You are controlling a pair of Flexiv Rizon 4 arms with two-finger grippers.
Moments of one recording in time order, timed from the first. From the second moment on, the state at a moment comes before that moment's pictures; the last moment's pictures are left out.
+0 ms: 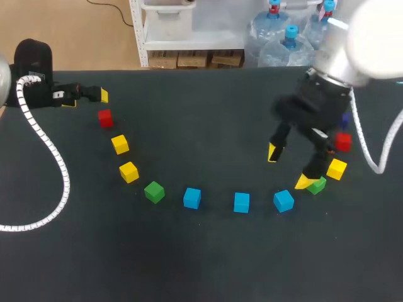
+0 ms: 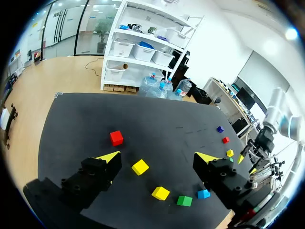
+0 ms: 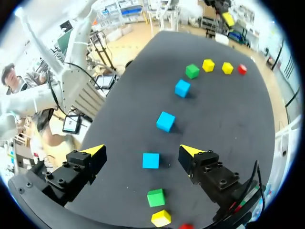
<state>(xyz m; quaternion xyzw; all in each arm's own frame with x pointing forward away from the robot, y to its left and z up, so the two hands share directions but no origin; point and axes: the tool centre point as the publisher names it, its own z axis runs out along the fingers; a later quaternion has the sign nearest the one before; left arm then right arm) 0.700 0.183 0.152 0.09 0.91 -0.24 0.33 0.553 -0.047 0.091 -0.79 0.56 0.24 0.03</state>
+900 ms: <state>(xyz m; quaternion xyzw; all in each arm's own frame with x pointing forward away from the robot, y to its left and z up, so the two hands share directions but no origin) 0.700 0.183 0.152 0.09 0.91 -0.24 0.33 0.536 -0.061 0.039 -0.81 0.57 0.10 0.02</state>
